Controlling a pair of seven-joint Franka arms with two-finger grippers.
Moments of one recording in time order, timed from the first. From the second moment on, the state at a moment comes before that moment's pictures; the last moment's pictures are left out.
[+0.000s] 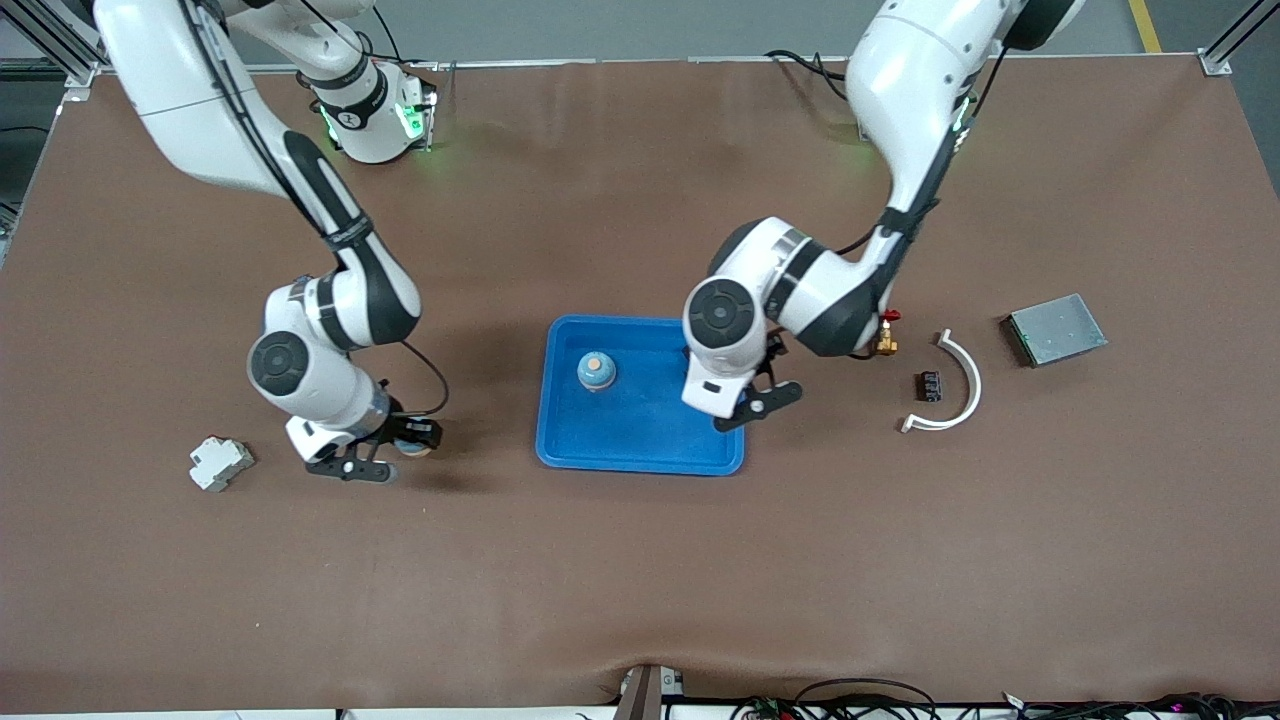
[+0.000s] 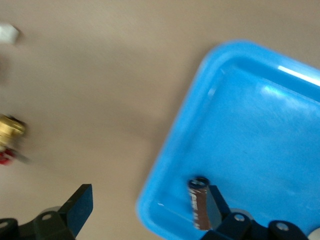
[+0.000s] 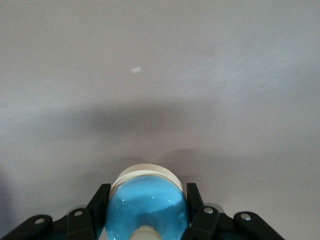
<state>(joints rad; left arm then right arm) -0.54 0.66 -0.09 -1.42 0.10 1.86 -1.00 0.18 0.58 0.10 -1.83 0.01 2.45 0.43</state>
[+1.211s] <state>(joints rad) -0.12 0.38 -0.09 -1.76 0.10 2.03 -0.26 0.54 0.74 0.08 -1.55 -0.01 2.36 1.11</state>
